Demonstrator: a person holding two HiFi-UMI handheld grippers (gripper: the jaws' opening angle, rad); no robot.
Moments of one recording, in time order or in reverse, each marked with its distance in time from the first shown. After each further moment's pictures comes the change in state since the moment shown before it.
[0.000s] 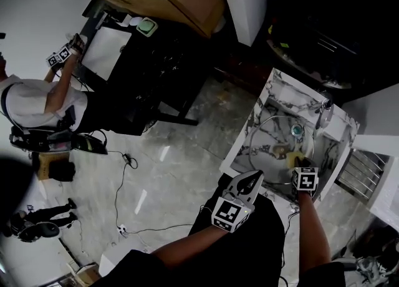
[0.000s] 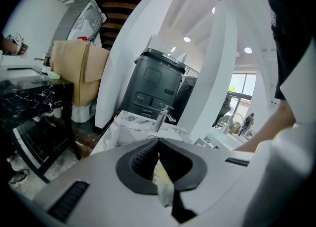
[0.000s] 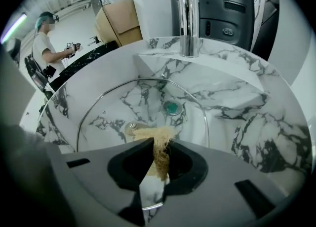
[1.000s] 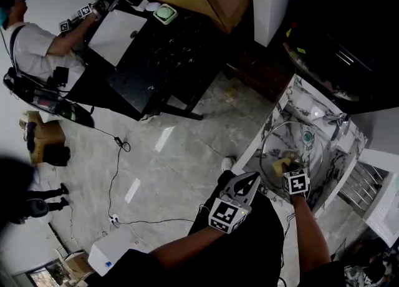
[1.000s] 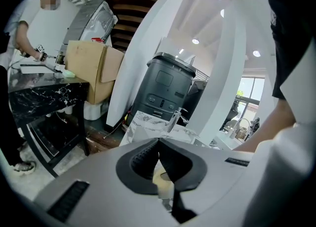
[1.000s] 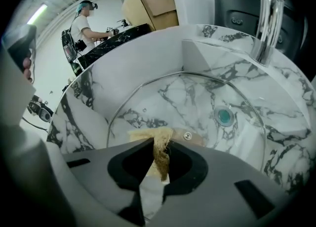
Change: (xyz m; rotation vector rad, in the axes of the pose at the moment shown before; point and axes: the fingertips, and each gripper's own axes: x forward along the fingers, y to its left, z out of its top) left arm -0.035 0.053 -0.004 -0.067 -0.017 0.068; right arm 0.023 0.107 0.010 -0.219 0.124 0.202
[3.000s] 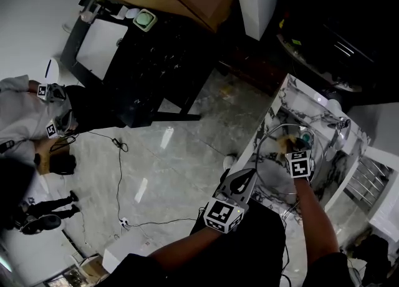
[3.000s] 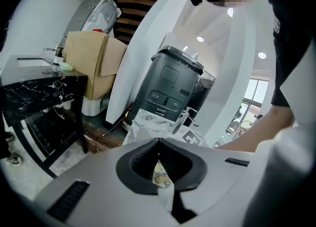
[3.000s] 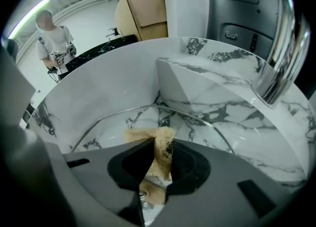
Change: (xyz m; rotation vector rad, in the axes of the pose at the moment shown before) left arm 0.048 0.024 0.013 -0.051 0.040 -0.001; right arm 0.026 -0.072 0.089 -0.005 -0.129 -0.124
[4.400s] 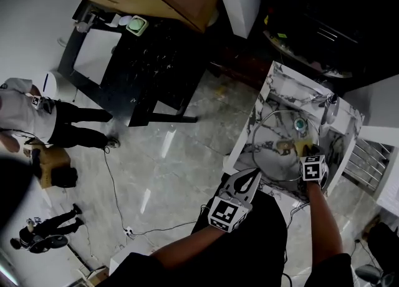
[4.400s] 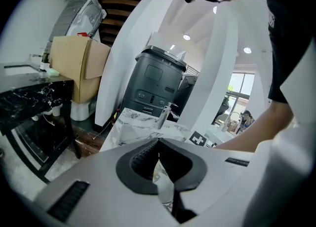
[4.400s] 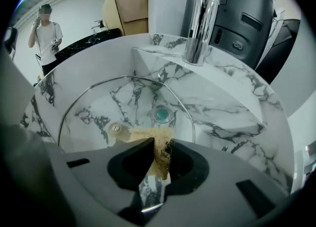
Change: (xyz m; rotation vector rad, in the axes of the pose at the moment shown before) left arm -0.018 -0.052 -0.021 0.116 0.003 -0.094; right arm -0.071 -0.060 -0.099 0.066 0.079 -0.201
